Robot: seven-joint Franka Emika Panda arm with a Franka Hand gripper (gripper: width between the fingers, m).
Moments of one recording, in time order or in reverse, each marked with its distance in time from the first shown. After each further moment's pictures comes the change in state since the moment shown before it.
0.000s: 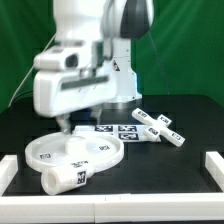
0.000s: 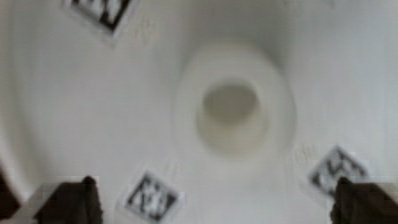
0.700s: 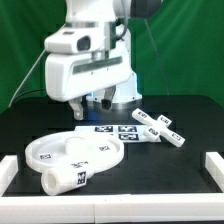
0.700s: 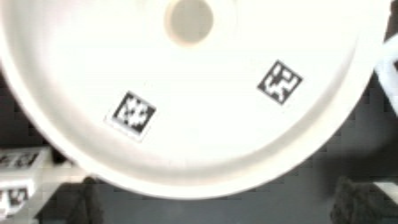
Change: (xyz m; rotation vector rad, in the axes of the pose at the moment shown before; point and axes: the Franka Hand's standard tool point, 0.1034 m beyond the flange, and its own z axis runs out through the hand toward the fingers) arm 0.051 -0.007 -0.064 0.083 -0.030 0.030
